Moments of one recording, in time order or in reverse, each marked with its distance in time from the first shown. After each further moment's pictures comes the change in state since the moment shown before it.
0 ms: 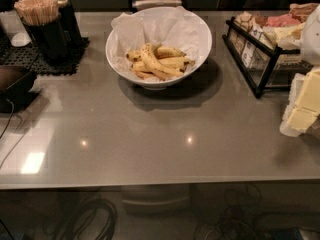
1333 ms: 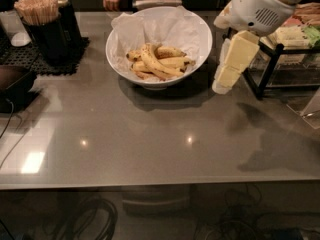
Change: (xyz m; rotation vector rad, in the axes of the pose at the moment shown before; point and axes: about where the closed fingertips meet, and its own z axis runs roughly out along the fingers) arm -0.112 -0.054 0.032 -0.079 -0.204 -0.079
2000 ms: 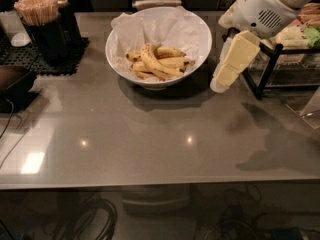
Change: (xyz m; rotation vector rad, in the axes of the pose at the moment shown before) arm -0.003 -0.004 0.001 0.027 -0.058 0.060
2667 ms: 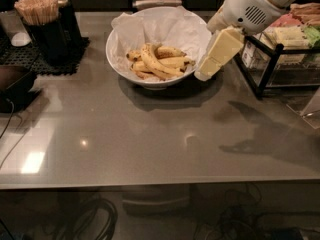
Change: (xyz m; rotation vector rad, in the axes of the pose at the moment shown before) arm -0.020 -0.015 0.012 0.008 -0.063 0.040
